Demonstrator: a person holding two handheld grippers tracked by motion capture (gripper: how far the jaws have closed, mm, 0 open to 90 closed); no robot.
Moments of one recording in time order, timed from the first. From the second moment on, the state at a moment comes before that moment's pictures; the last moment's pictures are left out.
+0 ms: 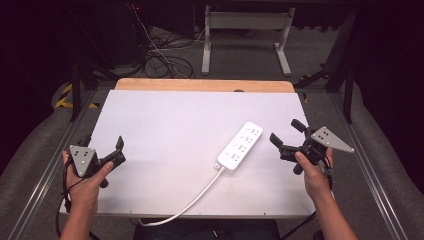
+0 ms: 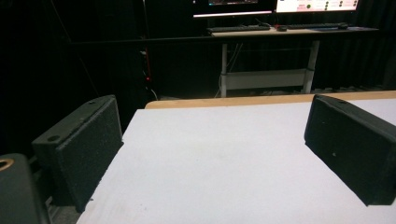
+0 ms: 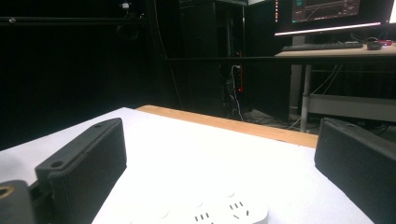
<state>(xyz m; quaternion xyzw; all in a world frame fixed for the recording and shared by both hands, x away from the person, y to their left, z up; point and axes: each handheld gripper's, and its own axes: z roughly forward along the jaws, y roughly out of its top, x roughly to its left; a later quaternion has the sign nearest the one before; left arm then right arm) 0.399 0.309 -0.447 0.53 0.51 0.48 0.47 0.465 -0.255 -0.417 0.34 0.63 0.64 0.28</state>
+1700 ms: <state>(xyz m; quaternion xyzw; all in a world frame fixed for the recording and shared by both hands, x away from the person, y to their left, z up) 0.398 0.306 -0.446 0.54 0.50 0.48 0.48 0.460 -0.255 -0.418 0.34 0.63 0.63 0.29</state>
